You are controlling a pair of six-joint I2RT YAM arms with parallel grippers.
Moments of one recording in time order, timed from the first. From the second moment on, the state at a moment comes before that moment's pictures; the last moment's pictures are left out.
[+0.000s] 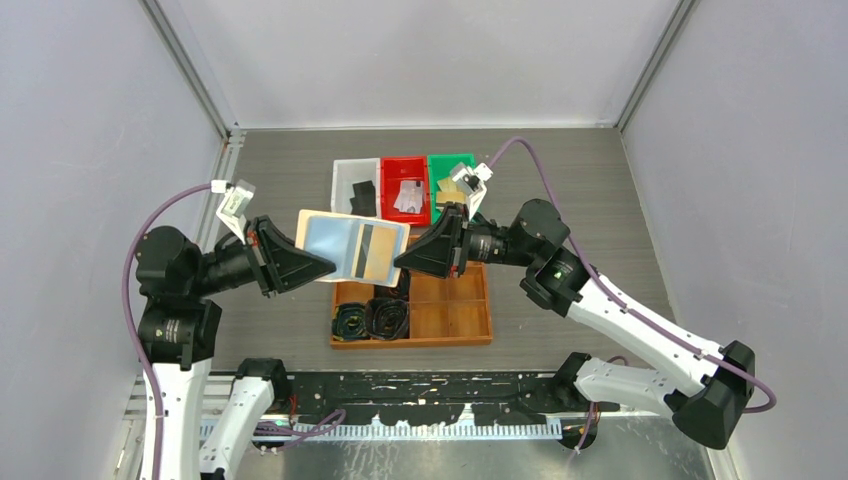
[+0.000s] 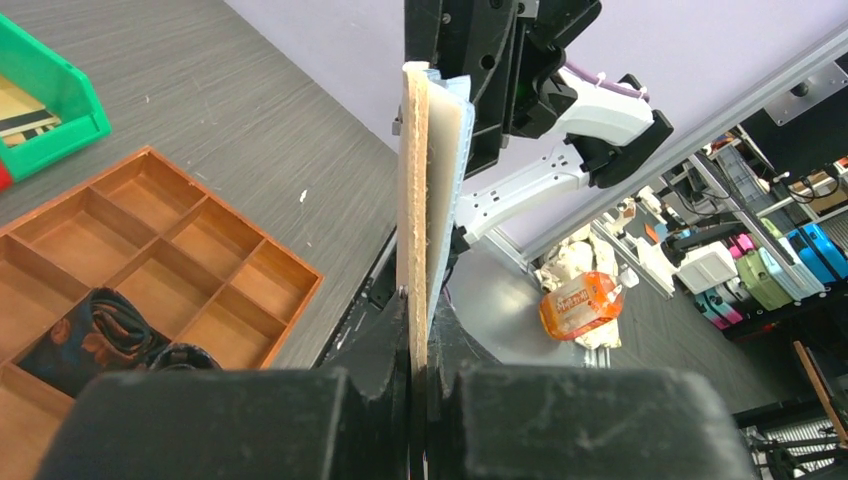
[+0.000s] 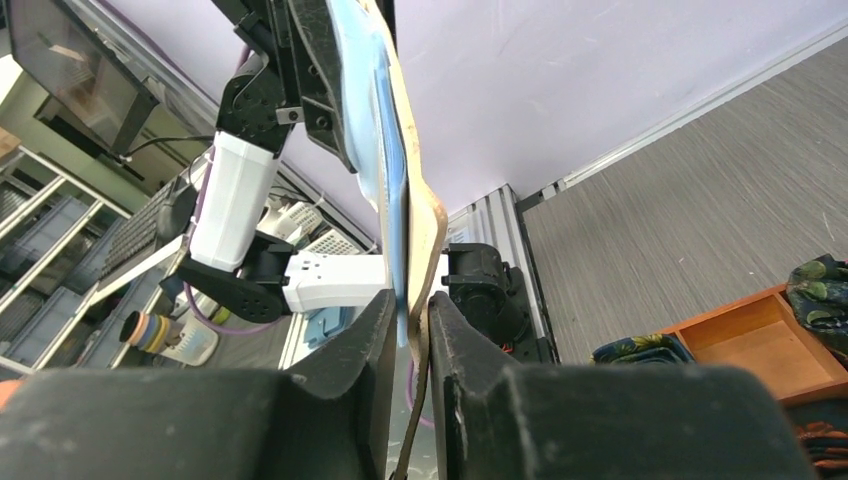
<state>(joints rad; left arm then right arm) -0.03 0.63 1.05 -0.39 1.19 -0.67 0.82 1.04 0.93 0.29 -0.67 0.76</state>
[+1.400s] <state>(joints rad) -0.03 0.63 1.07 -0.23 1.23 -0.82 0.85 1.20 0.89 0.73 -0.59 0.96</state>
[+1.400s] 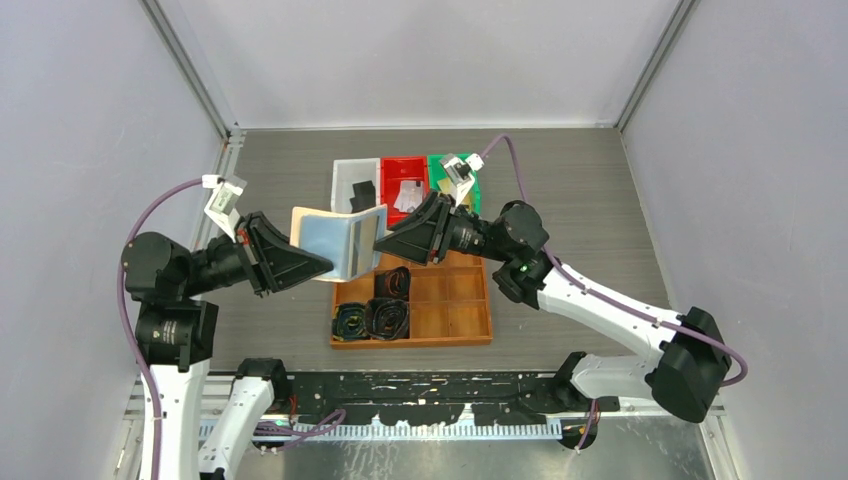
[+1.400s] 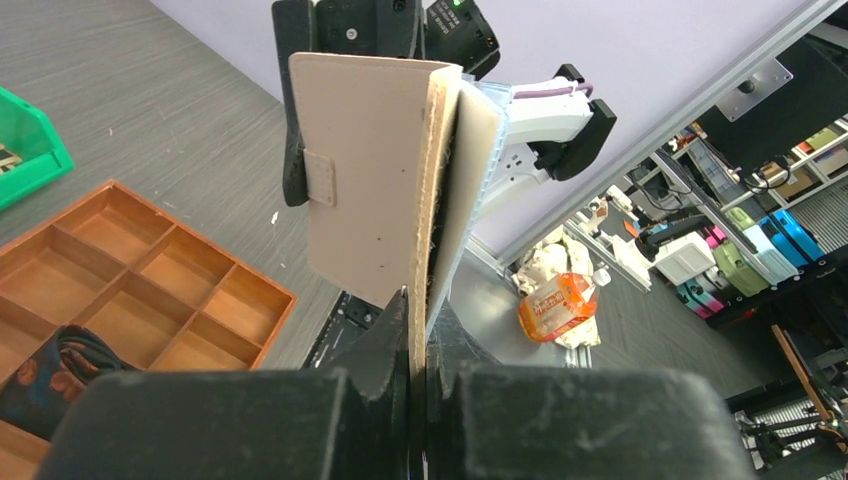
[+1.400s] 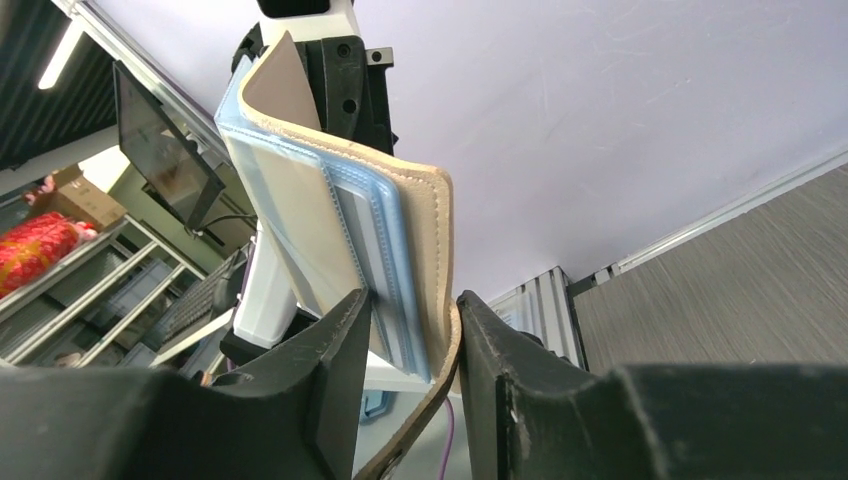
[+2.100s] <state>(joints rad) -0.03 0.66 1.08 -0.15 1.26 -0.93 0.86 1.29 0.85 0.91 -0.60 1.03</state>
